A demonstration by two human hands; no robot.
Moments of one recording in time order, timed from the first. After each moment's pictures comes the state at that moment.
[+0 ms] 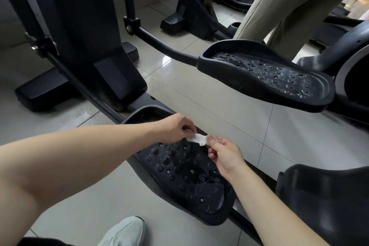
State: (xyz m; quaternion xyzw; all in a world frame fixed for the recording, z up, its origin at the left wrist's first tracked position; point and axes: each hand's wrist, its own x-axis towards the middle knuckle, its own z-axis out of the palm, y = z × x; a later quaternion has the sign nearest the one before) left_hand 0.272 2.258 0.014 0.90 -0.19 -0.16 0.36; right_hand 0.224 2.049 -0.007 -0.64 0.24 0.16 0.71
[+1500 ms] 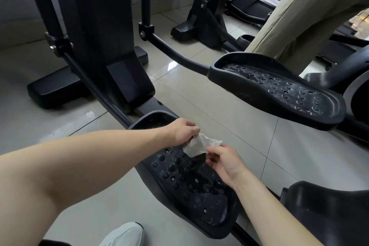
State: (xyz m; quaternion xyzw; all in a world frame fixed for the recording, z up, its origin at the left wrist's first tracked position) left_hand 0.271 2.257 0.019 0.82 0.02 -0.20 0.54; right_hand 0.234 2.067 0.008 -0.64 0.19 0.23 0.71
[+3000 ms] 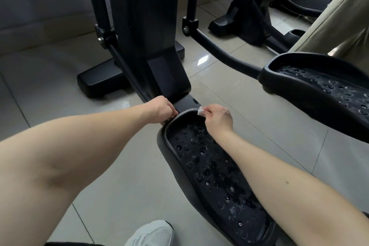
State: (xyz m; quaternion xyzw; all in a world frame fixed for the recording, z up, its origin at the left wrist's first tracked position) left_hand 0.280 2.427 0.009 0.87 0.17 -0.17 0.42; right_hand 0.343 2.221 -0.034 -0.94 -0.13 0.03 0.30
